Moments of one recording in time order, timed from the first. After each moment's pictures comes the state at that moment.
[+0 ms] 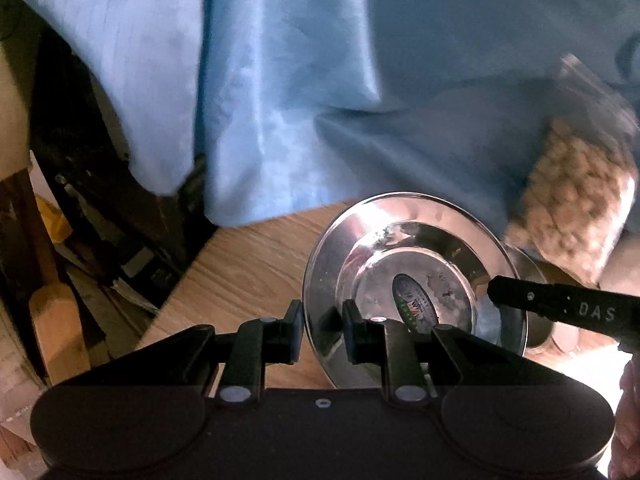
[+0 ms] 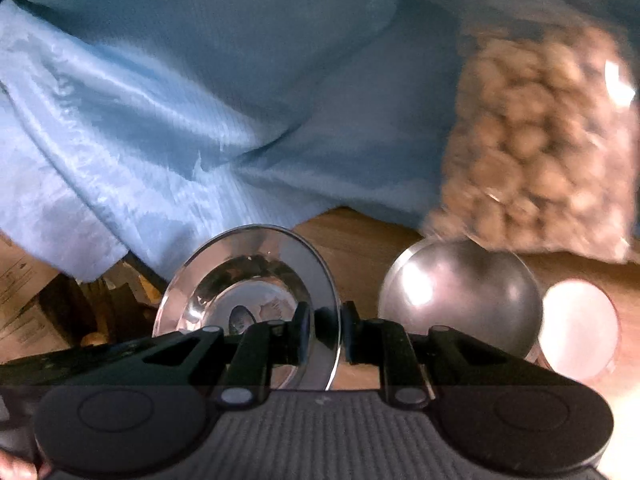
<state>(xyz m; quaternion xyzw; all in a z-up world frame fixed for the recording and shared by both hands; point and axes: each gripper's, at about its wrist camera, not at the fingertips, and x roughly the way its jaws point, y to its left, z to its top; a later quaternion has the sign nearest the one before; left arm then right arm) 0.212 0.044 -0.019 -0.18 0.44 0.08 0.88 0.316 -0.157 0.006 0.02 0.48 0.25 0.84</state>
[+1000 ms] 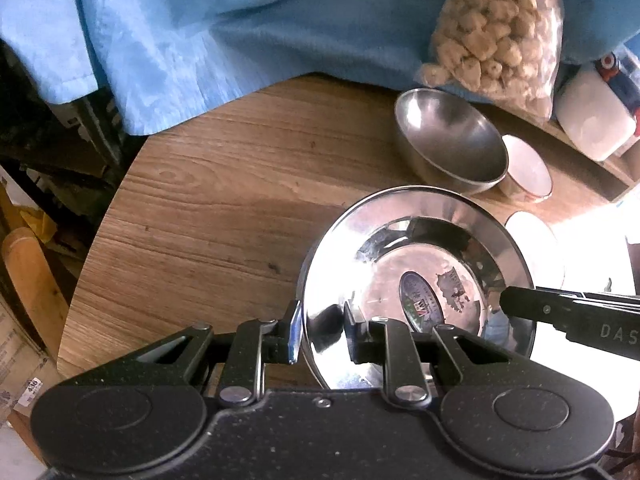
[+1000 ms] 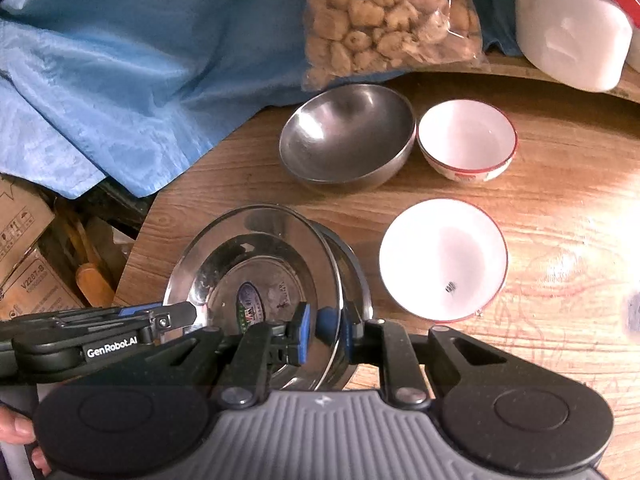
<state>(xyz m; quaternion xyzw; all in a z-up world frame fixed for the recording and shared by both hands) 0.178 -0.034 -0.040 -0.08 0.54 0.01 0.84 0.224 -0.263 -0.016 0.08 0.55 0.20 0.81</state>
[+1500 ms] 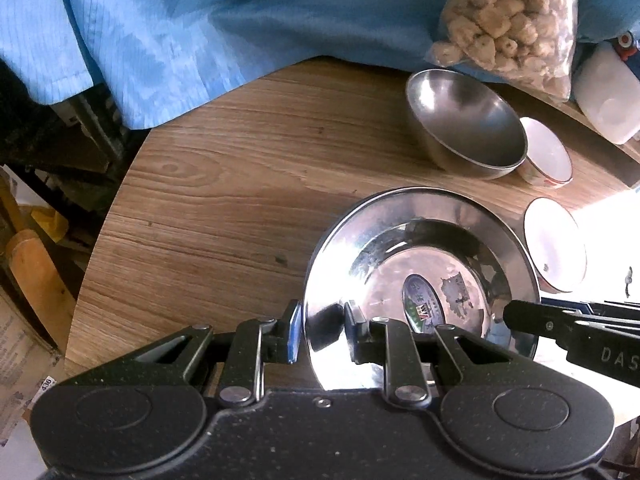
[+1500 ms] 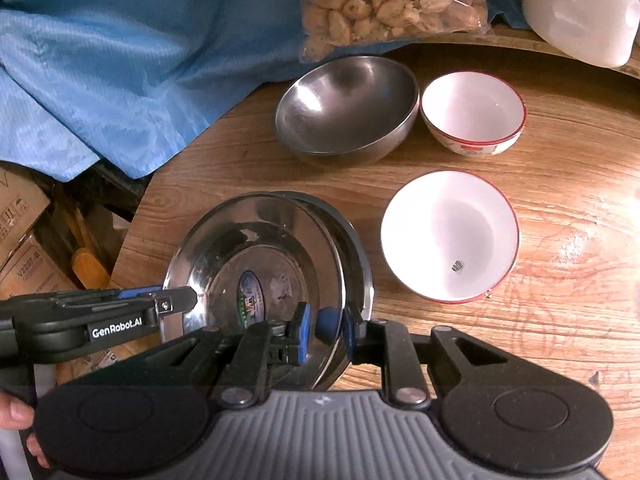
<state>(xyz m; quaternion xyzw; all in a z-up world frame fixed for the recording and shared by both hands) 0.187 -0.042 -0.051 -0.06 0.55 0.03 0.83 0.224 -0.260 -0.031 0.08 0.57 0.21 0.79</state>
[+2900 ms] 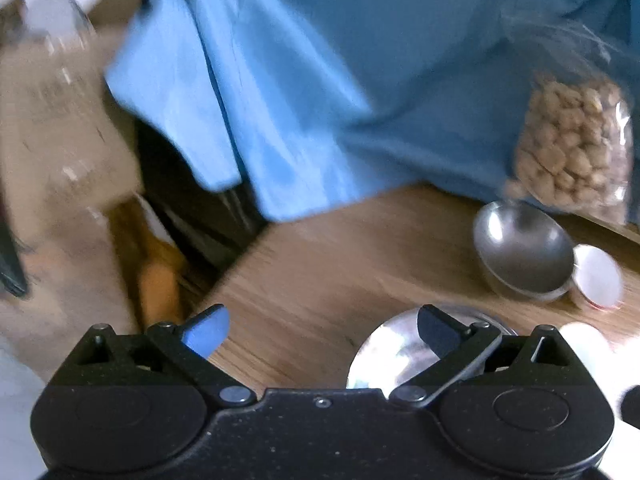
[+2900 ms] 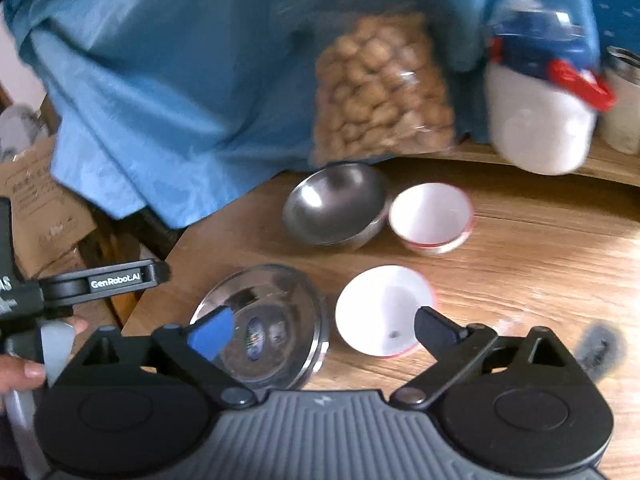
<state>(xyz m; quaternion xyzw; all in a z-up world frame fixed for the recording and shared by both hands) 0.161 -0.096 0.020 -0.02 0.40 0.27 0.88 0.209 -0.335 0.034 0.07 0.46 0.26 0.85</state>
